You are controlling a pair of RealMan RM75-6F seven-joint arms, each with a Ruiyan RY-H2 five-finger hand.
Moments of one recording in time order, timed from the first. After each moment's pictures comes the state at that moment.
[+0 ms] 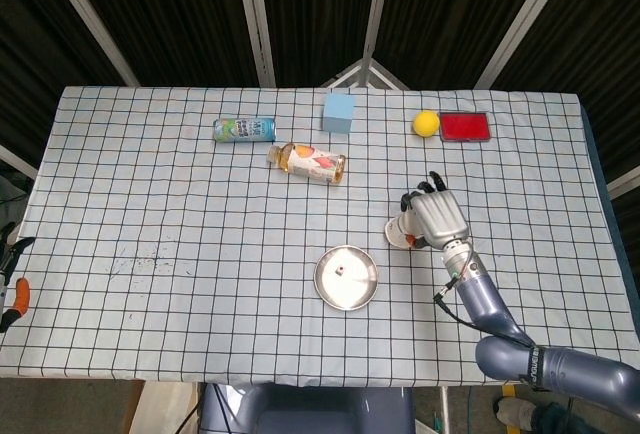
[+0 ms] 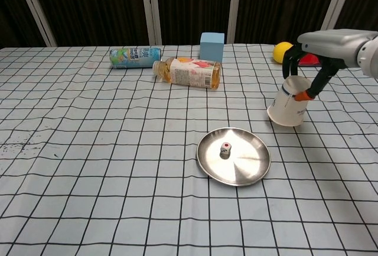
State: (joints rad) left arm -0.06 -1.05 -0.05 -1.65 1.46 1.51 0.15; right arm 0.76 -1.38 0.22 -1.60 -0.87 0.95 -0.53
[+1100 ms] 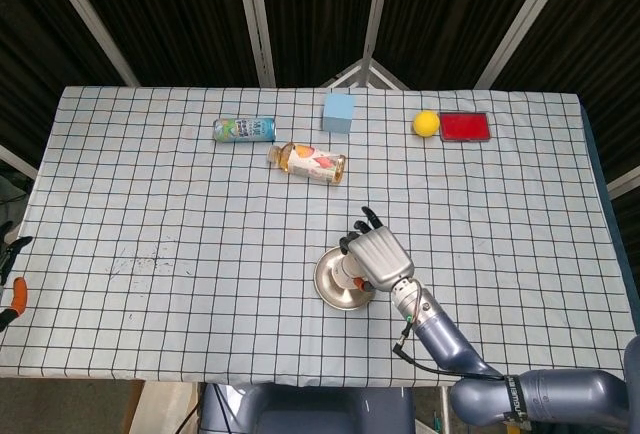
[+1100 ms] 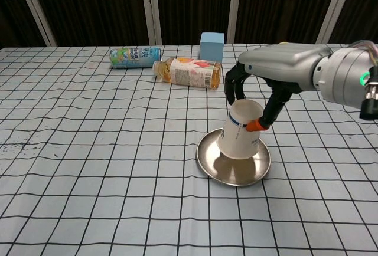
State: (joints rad) left arm -0.06 -1.05 -0.05 -1.65 1.46 1.51 0.13; right arm 0.85 -1.43 0.14 -1.88 -0.88 1.07 -0.72
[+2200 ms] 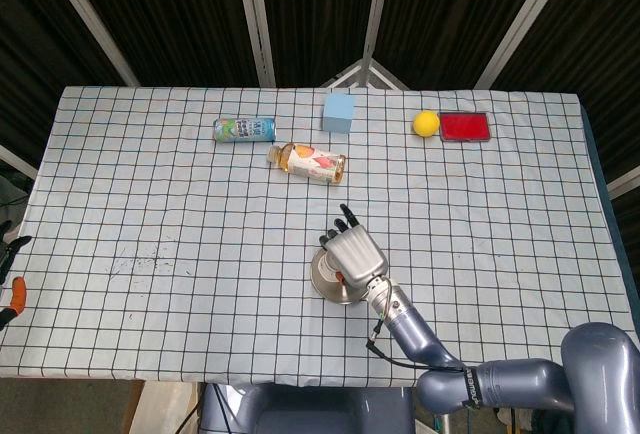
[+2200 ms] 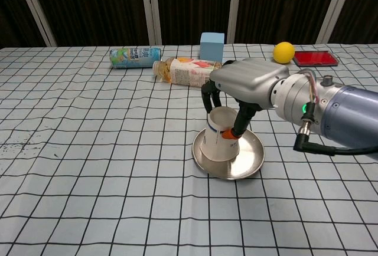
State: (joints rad) left arm -0.06 -1.04 -0.05 -1.64 1.46 1.50 0.11; right arm 0.90 -1.64 0.13 -1.65 -0.92 1.11 -0.77
